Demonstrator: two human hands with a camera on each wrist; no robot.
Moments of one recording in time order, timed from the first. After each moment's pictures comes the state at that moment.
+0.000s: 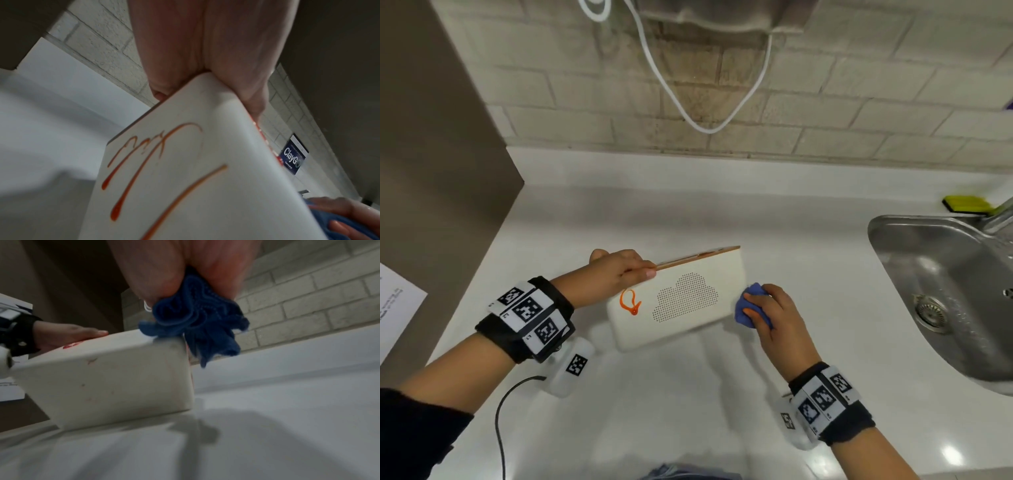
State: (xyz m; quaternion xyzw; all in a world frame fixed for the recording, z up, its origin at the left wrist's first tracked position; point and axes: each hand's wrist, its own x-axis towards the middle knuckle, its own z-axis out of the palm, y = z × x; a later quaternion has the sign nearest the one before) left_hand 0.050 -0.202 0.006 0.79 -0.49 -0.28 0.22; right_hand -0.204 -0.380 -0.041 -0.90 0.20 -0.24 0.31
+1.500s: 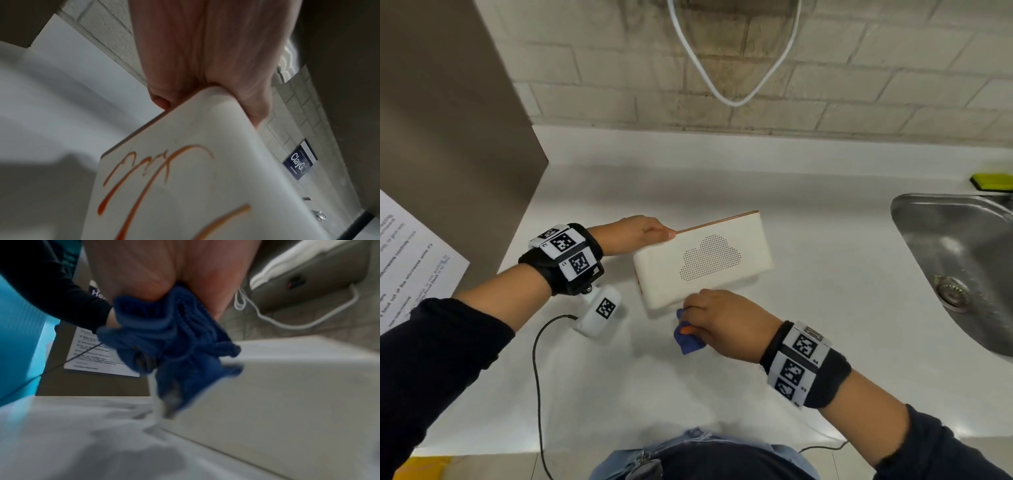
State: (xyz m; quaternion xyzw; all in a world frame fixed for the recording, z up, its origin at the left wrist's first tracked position) left_hand 0.060 -0.202 0.032 0.80 -0.43 -0.35 0.20; right_hand -0.148 -0.296 -0.022 -0.97 -0.15 -0.10 0.17
